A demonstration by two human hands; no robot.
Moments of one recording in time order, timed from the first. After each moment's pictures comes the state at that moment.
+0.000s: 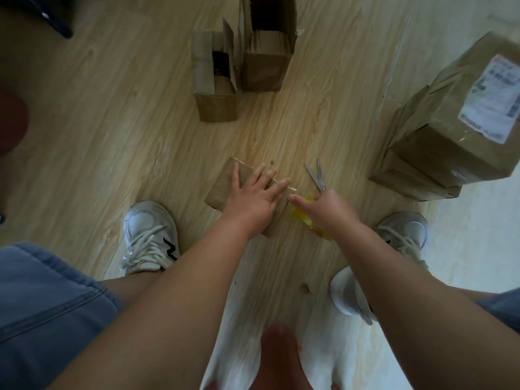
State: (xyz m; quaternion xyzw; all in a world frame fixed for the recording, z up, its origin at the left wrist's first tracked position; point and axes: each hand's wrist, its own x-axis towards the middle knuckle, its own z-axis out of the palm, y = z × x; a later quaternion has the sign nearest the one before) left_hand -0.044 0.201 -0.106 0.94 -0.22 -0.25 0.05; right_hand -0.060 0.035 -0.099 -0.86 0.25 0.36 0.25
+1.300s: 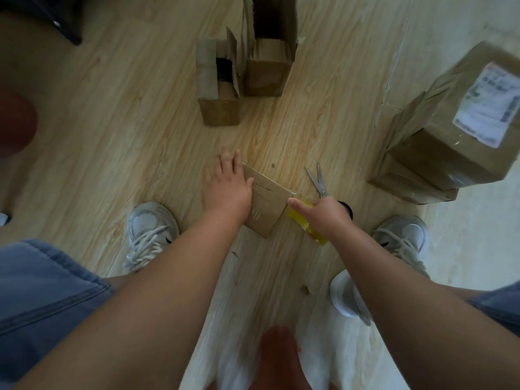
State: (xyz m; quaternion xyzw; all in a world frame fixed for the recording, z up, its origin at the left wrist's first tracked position) left_hand -0.027 0.224 -0.096 0.98 0.00 -0.22 0.02; right_hand -0.064 0.037 -0.101 -0.84 0.27 0.38 0.28
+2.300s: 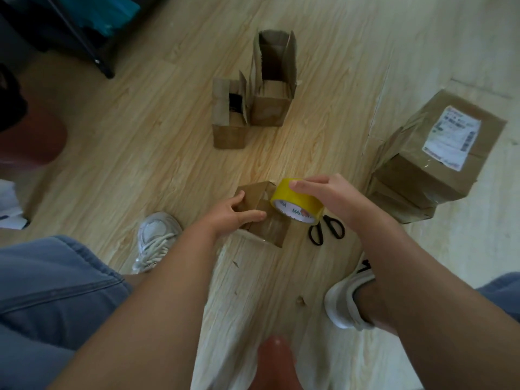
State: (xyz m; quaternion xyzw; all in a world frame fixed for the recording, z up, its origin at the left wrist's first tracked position) left_hand -0.055 0.255 -0.060 0.77 0.15 -0.39 0.49; right_hand -0.047 0.030 0.007 -0.79 0.14 0.29 0.51
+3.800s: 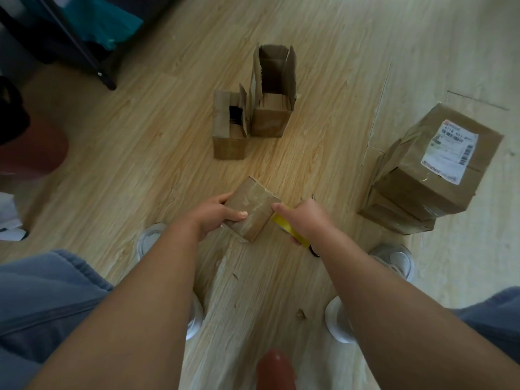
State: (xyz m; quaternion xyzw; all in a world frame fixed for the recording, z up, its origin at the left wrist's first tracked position) left_hand -0.024 0.279 -0.052 0.70 0.18 -0.41 0.56; right_hand -0.043 0.067 -0.042 -0.86 0.22 0.33 0.32
